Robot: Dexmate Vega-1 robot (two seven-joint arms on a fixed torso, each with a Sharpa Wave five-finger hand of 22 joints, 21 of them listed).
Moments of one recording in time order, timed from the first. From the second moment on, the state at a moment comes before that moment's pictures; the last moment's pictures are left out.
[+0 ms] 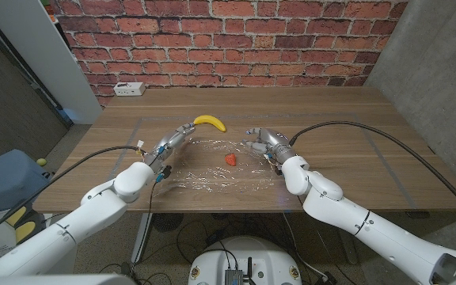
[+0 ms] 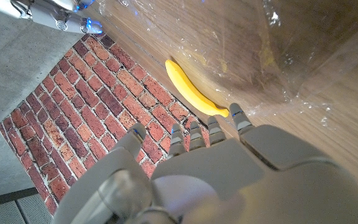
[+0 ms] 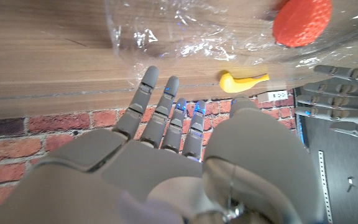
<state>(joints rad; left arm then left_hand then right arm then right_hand) 1.13 0.84 0.36 -1.79 -0.27 -0.03 0.20 0.19 0.12 0.56 0.02 0.18 0.06 -0.06 0.19 0.17 -0.03 0.03 0.21 0.18 -0.04 0.10 0.19 0.17 -0.18 0.21 0.55 0.19 -0.90 -0.60 -0.77 -1.92 -0.48 -0.54 -0.21 0.80 0.11 0.15 0.06 0.20 0.46 -0.07 0.19 0.19 0.39 -0.02 0.19 0.23 0.51 -0.05 0.26 0.55 0.33 0.08 0.77 0.18</state>
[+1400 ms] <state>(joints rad) 1.12 0.85 0.38 -1.81 -0.27 -0.01 0.20 0.19 0.12 0.56 0.02 0.18 0.06 -0.06 0.18 0.17 -0.03 0.03 0.21 0.18 -0.04 0.10 0.19 0.17 -0.18 0.21 0.55 0.19 -0.76 -0.49 -0.94 -1.88 -0.44 -1.16 -0.33 0.70 0.05 0.10 0.01 0.19 0.55 0.00 0.23 0.20 0.31 0.05 0.19 0.24 0.23 -0.02 0.19 0.41 0.19 0.08 0.60 0.17</state>
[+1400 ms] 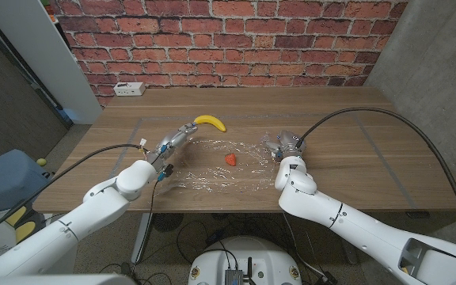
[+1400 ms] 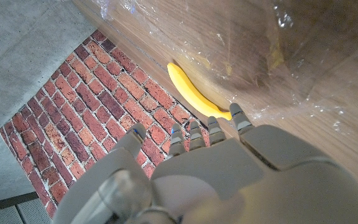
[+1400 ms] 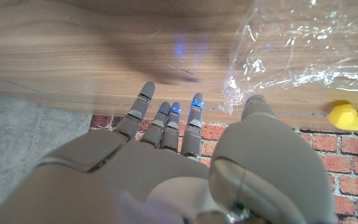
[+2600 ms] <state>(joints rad) 1.16 0.92 0.38 -1.91 -0.19 0.05 0.25 0.27 0.15 0.67 -0.11 0.19 0.59 0.02 0.25 0.18 0.37 0.00 0.28 0.19 0.28 -0.02 0.22 0.17 -0.08 0.19 0.54 0.19 -0.71 -0.54 -1.03 -1.90 -0.38 -1.11 -0.48 1.04 0.17 0.30 -0.15 0.18 1.03 0.00 0.45 0.23 0.72 -0.07 0.29 0.25 0.81 -0.09 0.56 0.51 0.52 0.01 0.64 0.18</state>
